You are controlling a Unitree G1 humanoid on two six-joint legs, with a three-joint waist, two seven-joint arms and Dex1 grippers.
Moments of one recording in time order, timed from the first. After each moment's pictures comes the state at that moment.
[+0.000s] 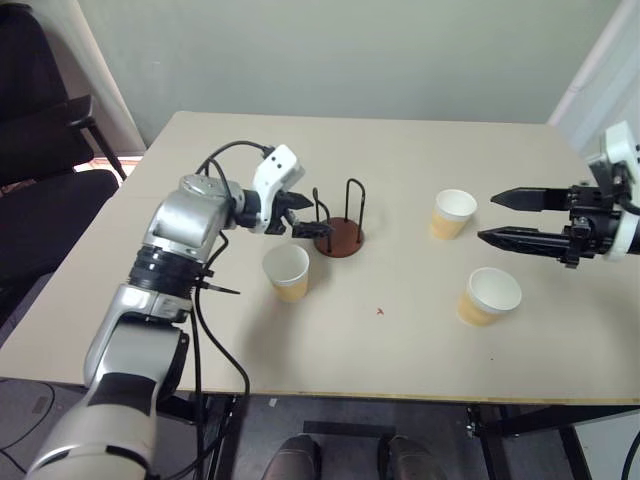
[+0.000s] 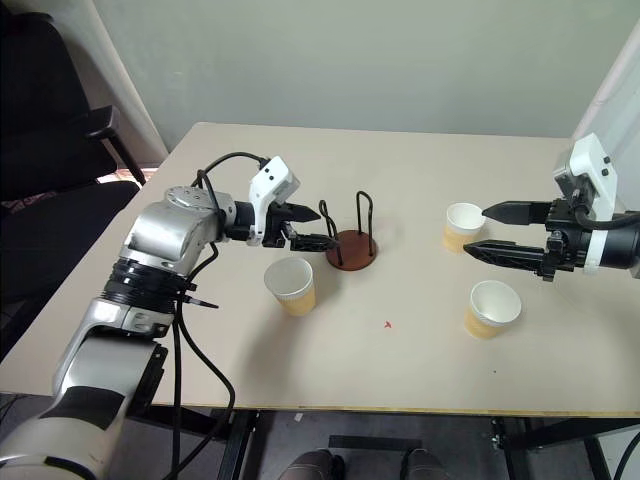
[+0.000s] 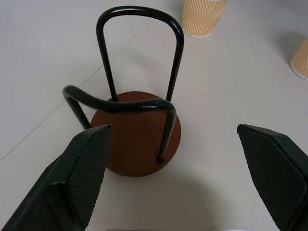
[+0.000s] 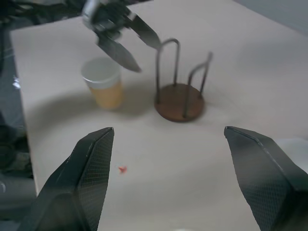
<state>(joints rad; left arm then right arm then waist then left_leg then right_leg) -1.05 0.57 -0.22 0.41 -0.23 0.72 -1.05 -0.55 -1.12 -0.29 -0.30 0.82 0.95 1.05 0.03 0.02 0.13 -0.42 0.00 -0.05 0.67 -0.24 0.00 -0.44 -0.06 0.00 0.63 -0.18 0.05</state>
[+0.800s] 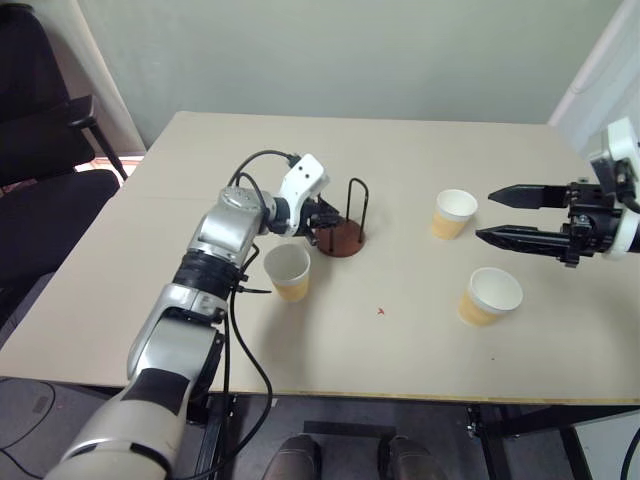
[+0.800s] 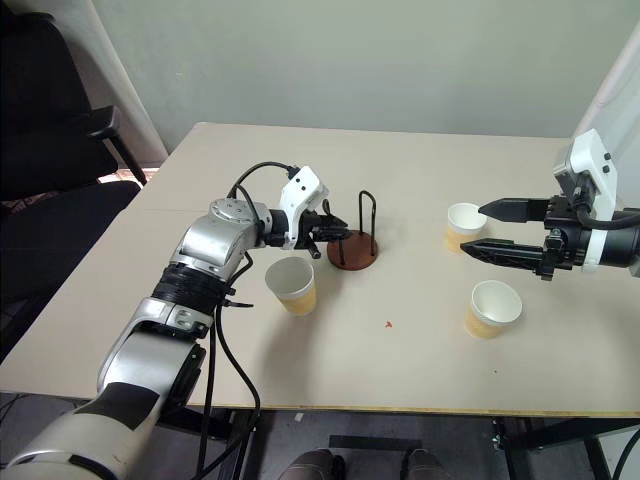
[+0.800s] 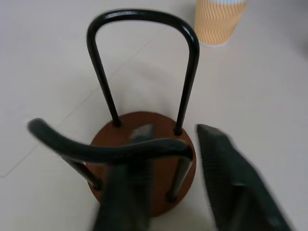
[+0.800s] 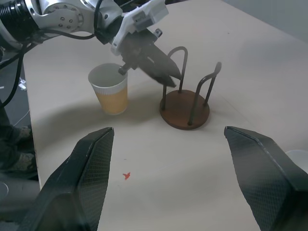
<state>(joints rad) -1.07 0.42 -0.21 0.57 -0.14 0.53 -0.93 -0.56 -1.12 -0.29 -0.30 0.83 0.94 1.04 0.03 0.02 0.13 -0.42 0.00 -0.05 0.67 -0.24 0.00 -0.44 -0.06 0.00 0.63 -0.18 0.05</state>
